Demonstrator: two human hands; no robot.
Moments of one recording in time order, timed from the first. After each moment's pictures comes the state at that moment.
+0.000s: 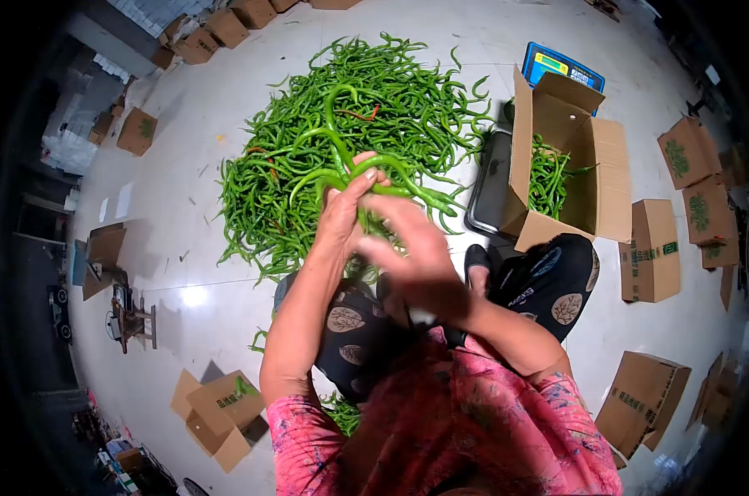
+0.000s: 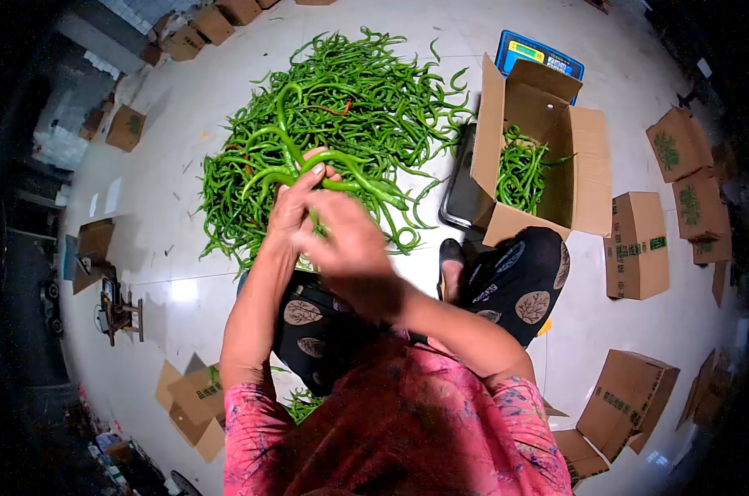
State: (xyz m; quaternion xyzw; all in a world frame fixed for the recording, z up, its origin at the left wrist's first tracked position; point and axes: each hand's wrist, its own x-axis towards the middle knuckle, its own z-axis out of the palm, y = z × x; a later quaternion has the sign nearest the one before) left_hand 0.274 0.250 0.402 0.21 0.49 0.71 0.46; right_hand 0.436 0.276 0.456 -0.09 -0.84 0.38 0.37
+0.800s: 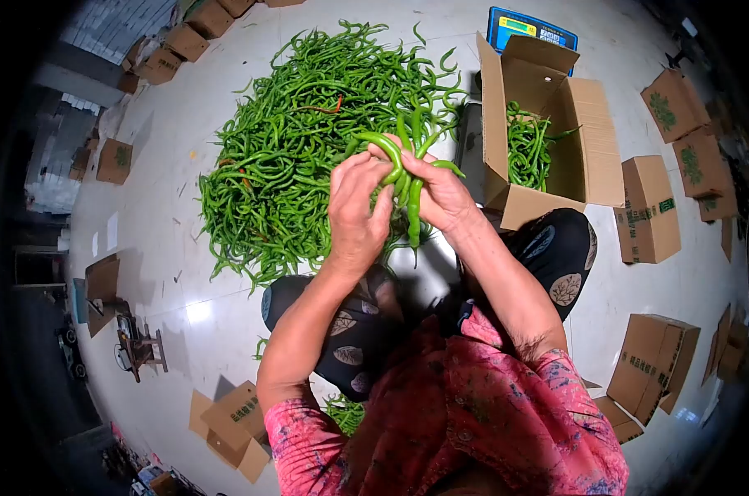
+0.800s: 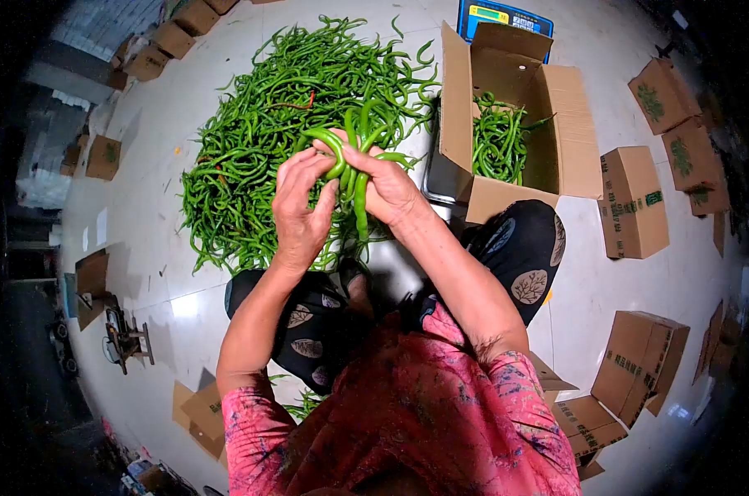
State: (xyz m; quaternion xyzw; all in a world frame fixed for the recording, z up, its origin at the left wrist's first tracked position) left_hand 0.327 0.267 0.412 0.65 0.63 0.43 -0.03; right_hand 0.432 0.367 0.370 -0.05 -0.14 0.94 0.30
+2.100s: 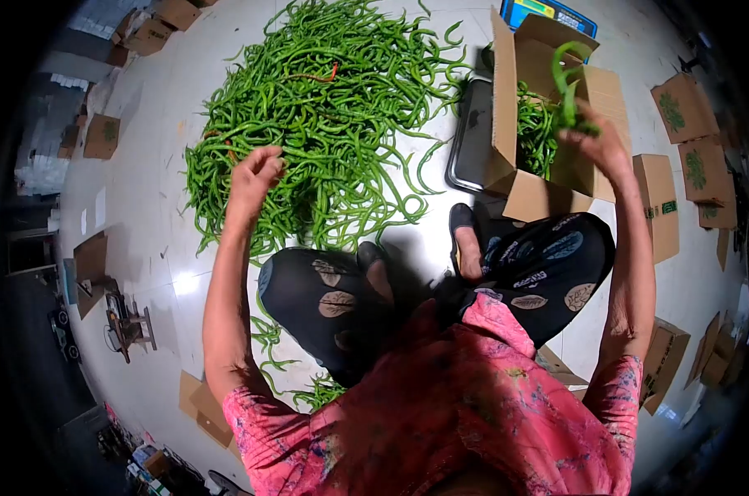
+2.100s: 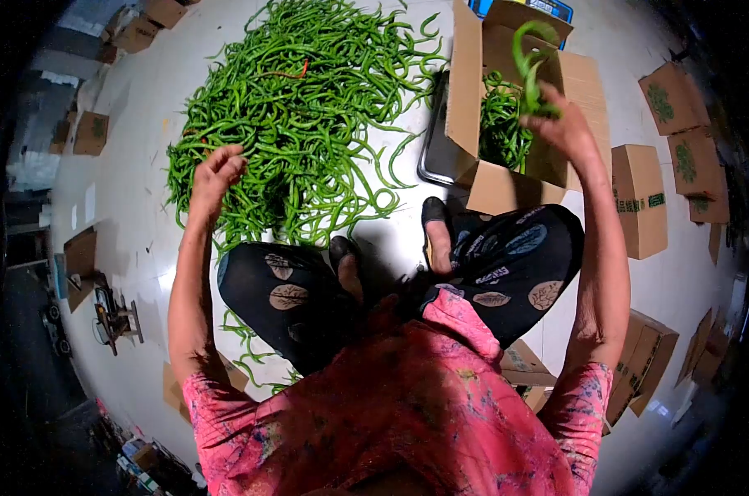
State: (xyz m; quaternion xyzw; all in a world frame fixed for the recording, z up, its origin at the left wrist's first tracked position) left_hand 0.153 0.230 0.355 0.37 0.75 0.44 0.34; right_hand 0.644 0.537 0.374 -0.49 -0.80 0.33 0.14
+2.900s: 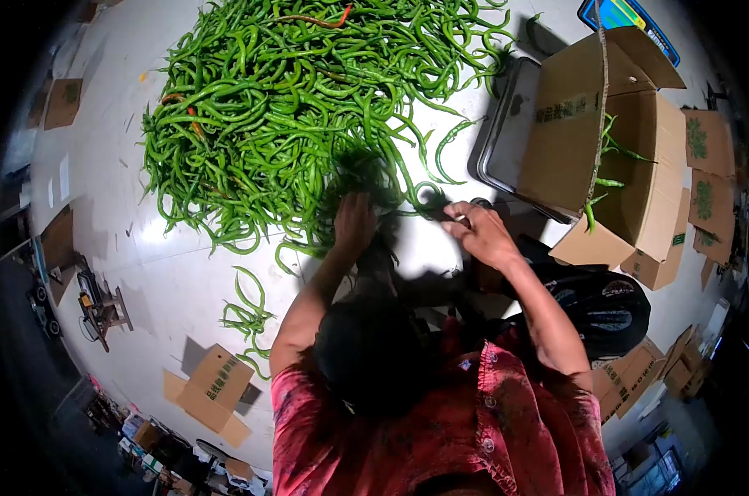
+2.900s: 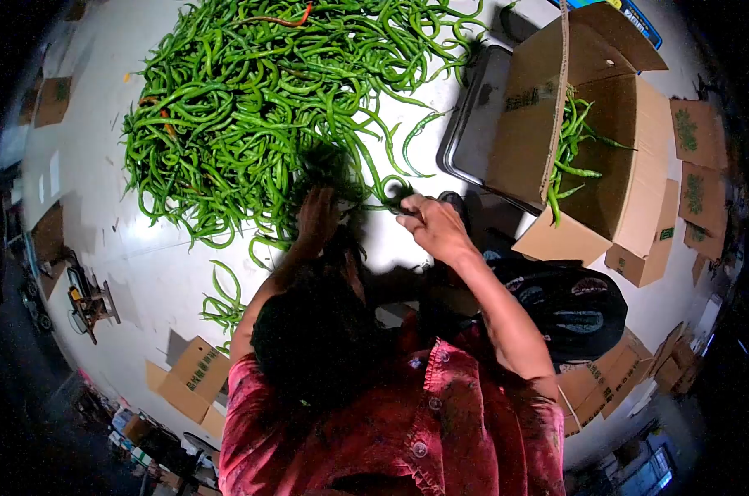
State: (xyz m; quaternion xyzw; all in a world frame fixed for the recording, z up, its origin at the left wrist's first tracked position) left_hand 0.248 0.210 0.059 0.53 0.80 0.24 0.15; right_hand 0.457 0.371 0.232 -0.43 -0.75 0.49 -0.09
